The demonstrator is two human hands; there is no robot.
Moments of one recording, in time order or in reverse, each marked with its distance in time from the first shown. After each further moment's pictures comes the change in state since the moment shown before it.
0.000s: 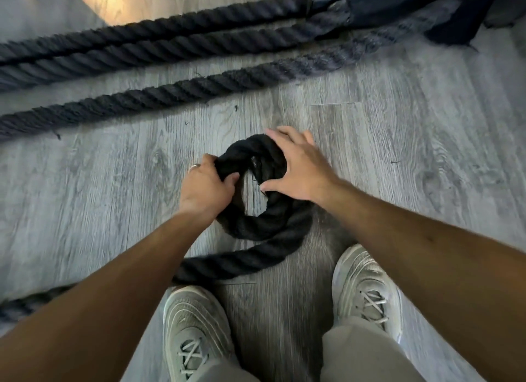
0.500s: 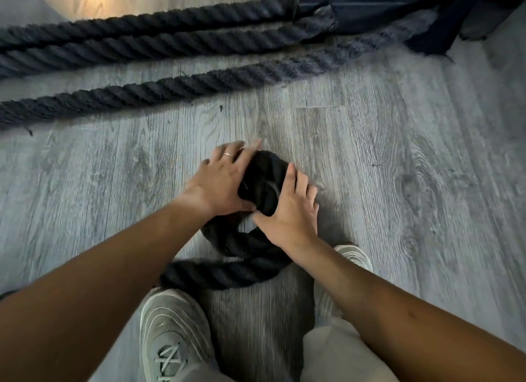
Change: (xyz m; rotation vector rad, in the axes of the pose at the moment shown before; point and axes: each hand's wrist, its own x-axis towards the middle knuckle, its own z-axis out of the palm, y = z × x) left_hand 0.006 0.034 0.011 0.492 -0.211 0.541; right_hand -0.066 0.000 0.058 -0.007 0.197 0.282
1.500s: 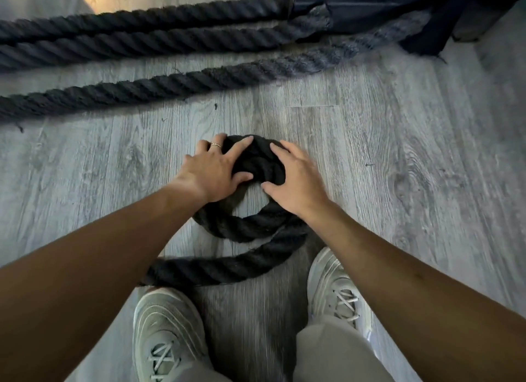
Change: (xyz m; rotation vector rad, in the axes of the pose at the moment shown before) left_hand 0.016 -0.006 -0.004 0.081 0.023 -0.074; right_hand 0.049 0.013 -0.040 0.081 0.004 -0.211
